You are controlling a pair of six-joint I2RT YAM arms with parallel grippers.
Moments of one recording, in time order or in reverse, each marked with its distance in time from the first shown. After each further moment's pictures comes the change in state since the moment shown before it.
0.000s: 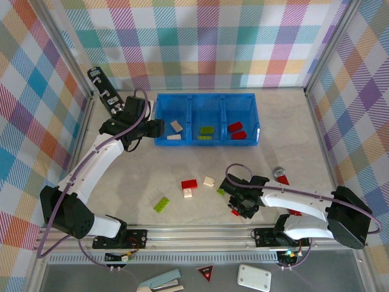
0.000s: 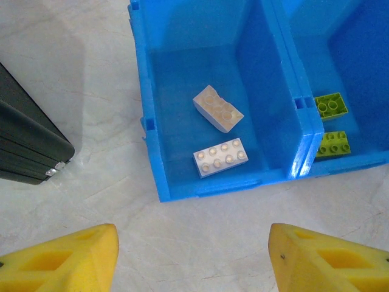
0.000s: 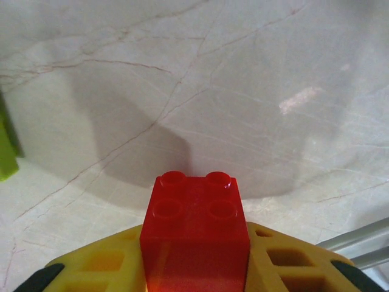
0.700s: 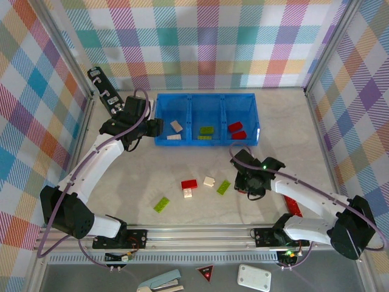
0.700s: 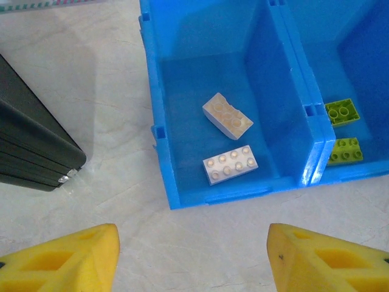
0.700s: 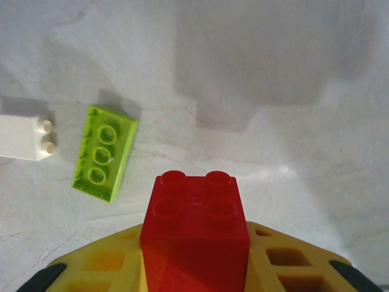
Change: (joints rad) left arm 0.000 0.000 -0.006 0.024 -0.037 0.020; right arm -0.288 -0.028 0.215 -0.136 0.060 -0.645
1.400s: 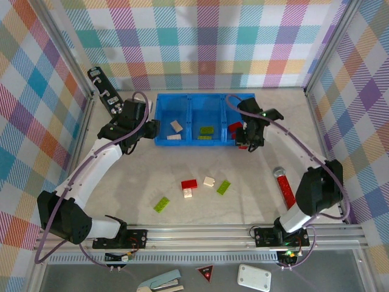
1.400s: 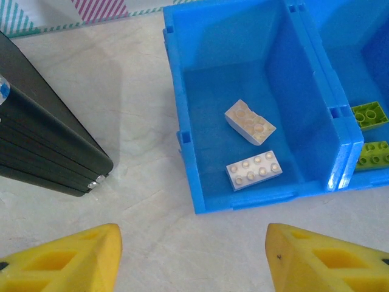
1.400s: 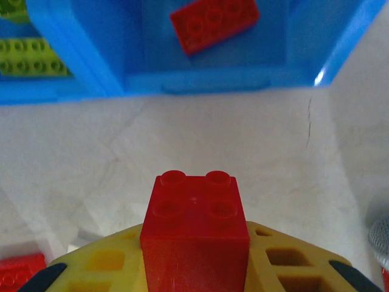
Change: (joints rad) left arm 0.000 -0.048 -0.059 0.052 -0.067 0.051; right arm -0.339 0.447 0.585 -0.049 -0.037 -0.550
